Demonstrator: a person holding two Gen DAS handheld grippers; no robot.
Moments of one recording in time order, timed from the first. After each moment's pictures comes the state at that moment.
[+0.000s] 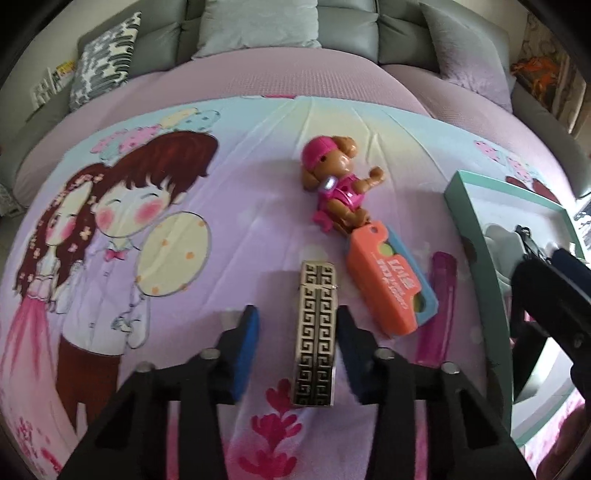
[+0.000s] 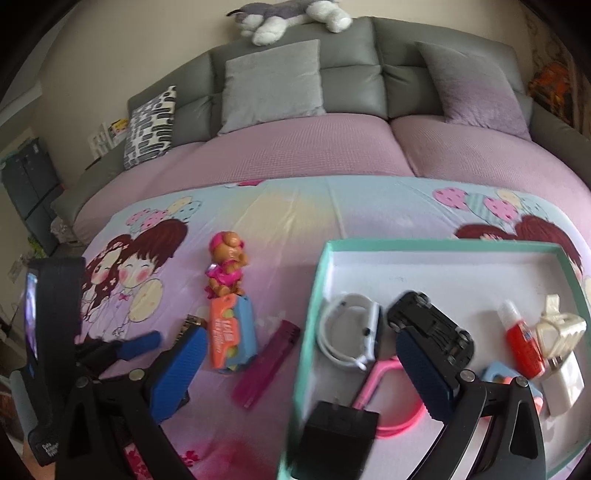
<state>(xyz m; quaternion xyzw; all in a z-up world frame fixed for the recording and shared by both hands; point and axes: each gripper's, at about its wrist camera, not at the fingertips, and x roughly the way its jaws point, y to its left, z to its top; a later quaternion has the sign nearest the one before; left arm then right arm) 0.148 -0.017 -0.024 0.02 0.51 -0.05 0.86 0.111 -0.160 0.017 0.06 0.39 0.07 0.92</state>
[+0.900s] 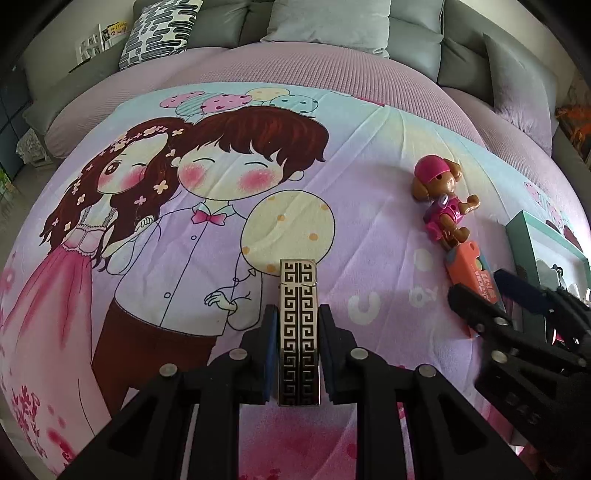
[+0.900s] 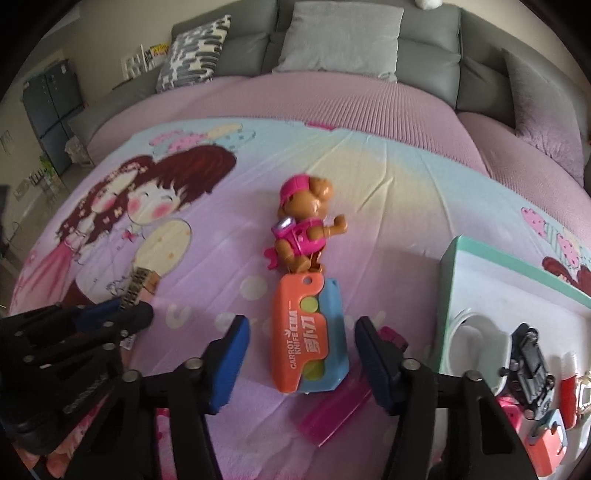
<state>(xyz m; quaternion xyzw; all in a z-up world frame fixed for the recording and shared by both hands) 0.145 0.056 -0.025 -0.04 0.52 0.02 0.85 0.154 -0.080 -0.033 -0.05 0.47 0.12 0.87</state>
